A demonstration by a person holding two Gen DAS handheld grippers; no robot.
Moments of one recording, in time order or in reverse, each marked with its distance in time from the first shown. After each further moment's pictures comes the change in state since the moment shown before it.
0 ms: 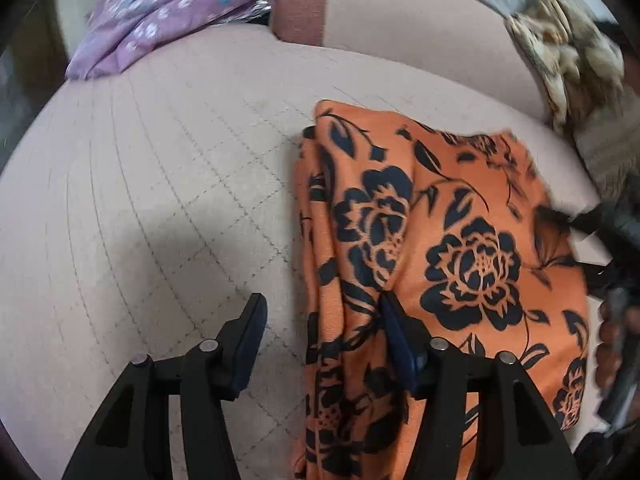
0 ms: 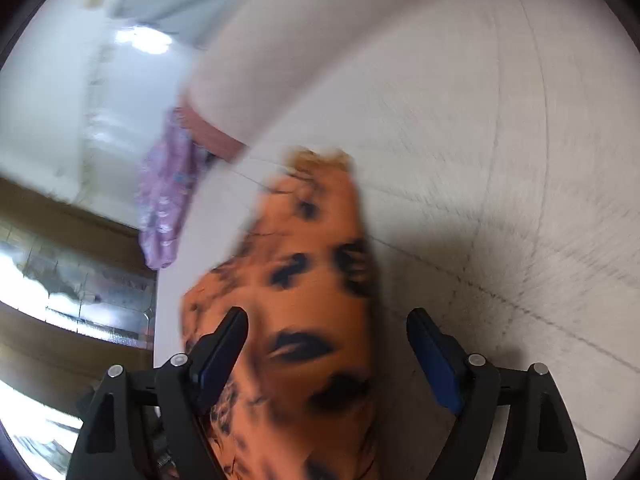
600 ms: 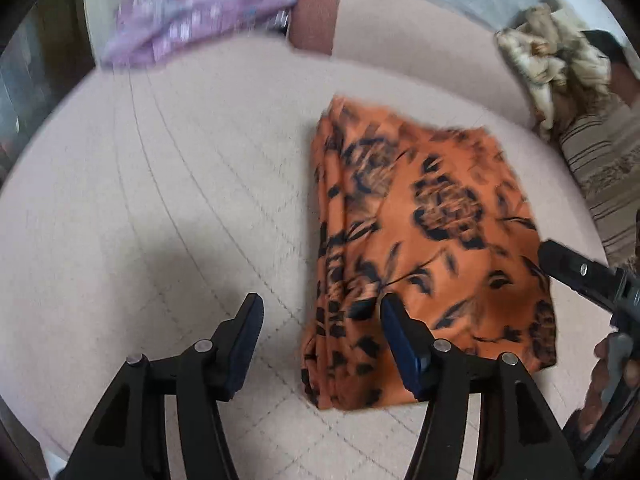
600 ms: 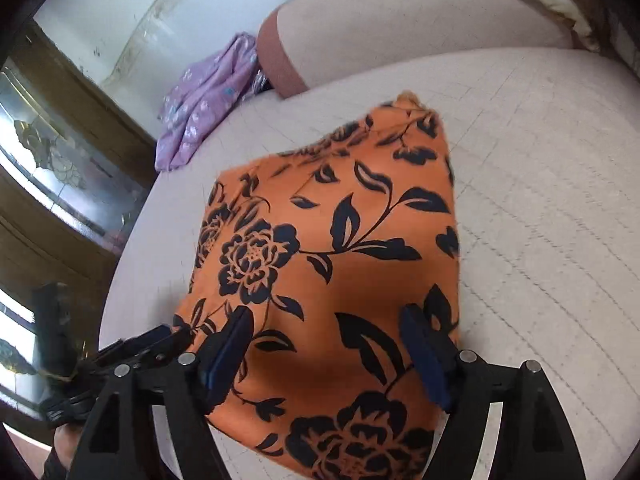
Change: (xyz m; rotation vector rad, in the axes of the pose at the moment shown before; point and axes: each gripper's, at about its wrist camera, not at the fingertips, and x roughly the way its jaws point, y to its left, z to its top) left arm -0.074 0.005 -0.055 0.002 -0.081 0.010; right arm -0.049 0.072 -0.095 -0.378 -0.034 -0.105
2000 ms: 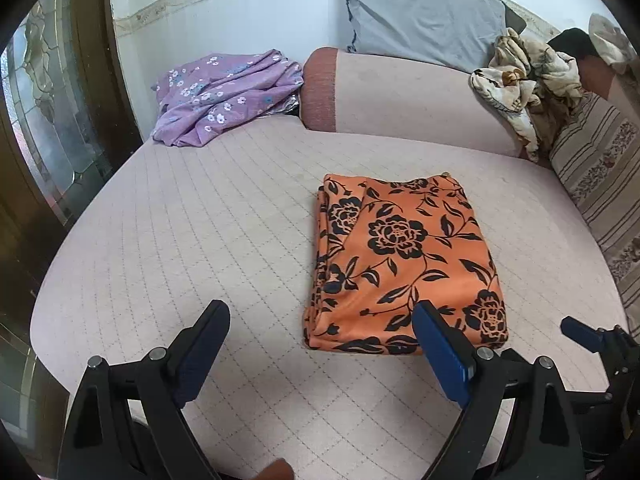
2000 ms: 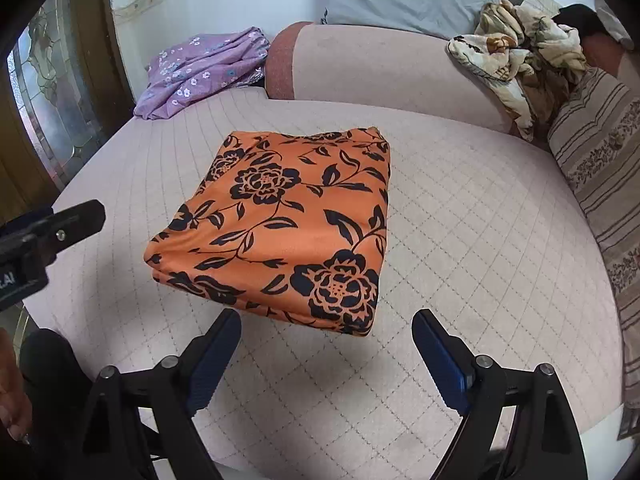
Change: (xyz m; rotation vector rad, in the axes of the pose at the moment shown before) left arm -0.105 -0.035 -0.030 0.033 -0.190 0.154; right arm -0.112 0.073 -0.099 -0.269 -0.062 -0.406
